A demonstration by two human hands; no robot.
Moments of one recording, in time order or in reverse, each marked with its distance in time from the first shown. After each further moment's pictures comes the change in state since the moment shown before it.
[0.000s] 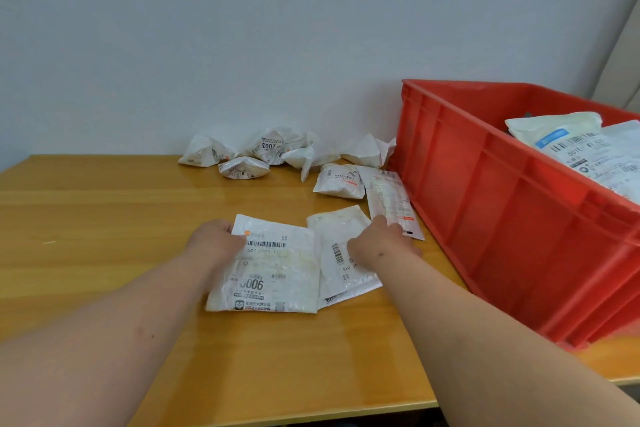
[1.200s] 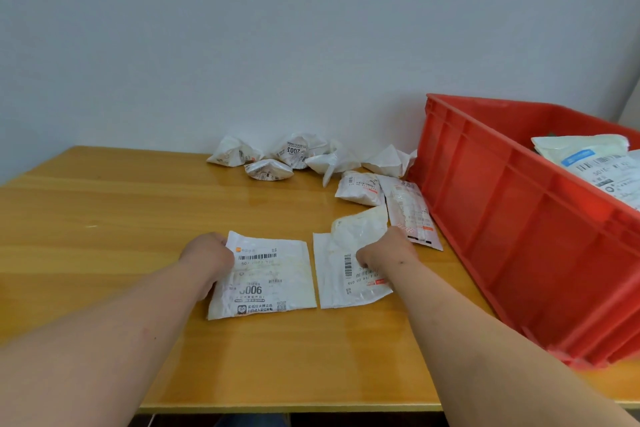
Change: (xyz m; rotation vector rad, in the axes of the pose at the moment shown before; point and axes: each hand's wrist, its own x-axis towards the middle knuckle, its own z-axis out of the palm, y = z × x) left_hand 0.009 -0.044 -0.035 0.199 0.071 -0.053; right_hand -0.005 -0.010 0.011 0.302 -0.002 -0.032
